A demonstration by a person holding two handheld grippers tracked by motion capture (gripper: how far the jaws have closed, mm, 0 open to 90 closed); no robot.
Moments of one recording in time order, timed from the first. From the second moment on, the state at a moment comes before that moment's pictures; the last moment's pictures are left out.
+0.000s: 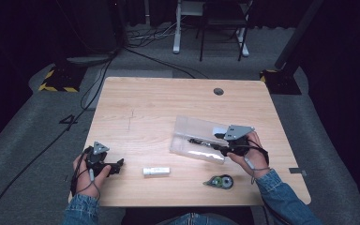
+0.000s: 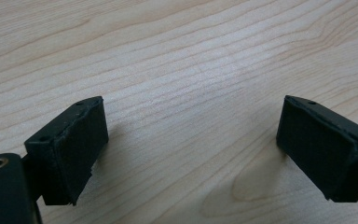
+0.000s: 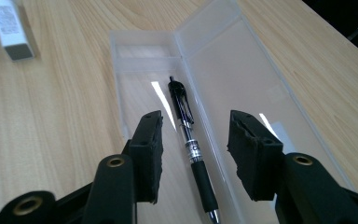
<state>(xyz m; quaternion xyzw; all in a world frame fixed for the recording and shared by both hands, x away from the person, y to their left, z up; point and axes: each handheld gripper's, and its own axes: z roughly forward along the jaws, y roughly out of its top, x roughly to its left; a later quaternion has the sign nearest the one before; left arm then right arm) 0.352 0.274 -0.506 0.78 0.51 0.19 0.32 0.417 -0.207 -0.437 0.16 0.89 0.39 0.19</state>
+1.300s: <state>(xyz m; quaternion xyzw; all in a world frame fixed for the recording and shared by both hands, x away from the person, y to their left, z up) 0.351 0.274 -0.505 0.78 0.50 0.19 0.32 0.354 -0.239 -0.445 0.21 0.90 0.38 0.09</state>
